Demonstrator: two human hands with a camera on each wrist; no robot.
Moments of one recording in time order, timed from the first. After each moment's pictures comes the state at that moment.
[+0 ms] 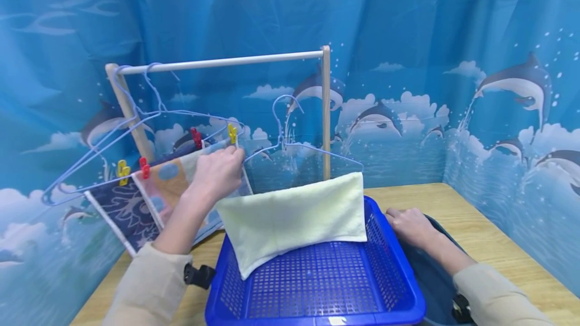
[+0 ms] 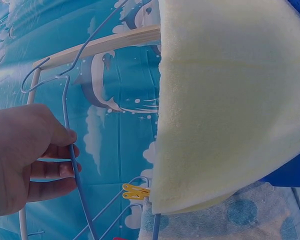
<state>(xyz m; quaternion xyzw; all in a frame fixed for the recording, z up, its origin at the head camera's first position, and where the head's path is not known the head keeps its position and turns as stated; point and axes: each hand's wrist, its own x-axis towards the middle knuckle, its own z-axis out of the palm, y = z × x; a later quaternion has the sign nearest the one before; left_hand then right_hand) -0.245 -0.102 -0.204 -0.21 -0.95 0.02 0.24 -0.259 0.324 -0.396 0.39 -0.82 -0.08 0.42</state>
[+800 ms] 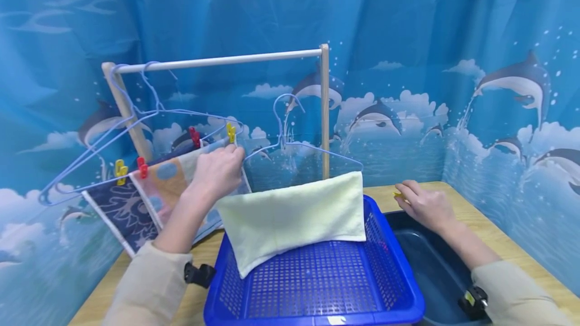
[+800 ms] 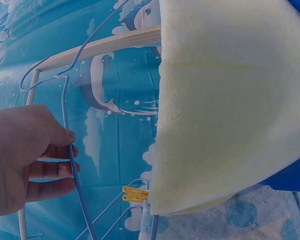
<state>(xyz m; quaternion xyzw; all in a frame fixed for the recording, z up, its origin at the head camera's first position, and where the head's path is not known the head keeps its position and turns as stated) -0.246 -0.100 -0.204 -0.21 -0.95 0.02 0.24 -0.258 0.342 -0.353 0.33 -0.77 -0.03 0.55</state>
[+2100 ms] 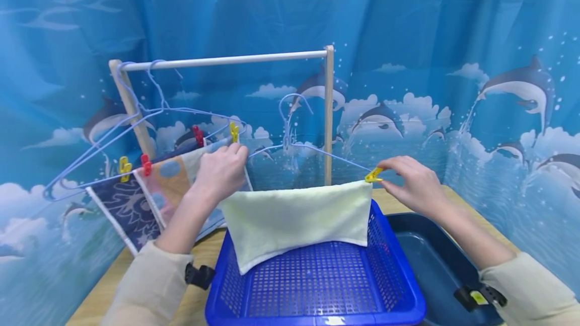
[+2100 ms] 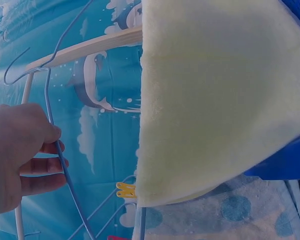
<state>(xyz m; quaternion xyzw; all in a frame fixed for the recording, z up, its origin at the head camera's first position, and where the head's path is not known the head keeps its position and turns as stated) -0.244 -0.103 -0.209 -0.23 -0.93 0.04 0.29 -0.217 0.275 -0.265 0.29 -0.84 0.14 0.43</state>
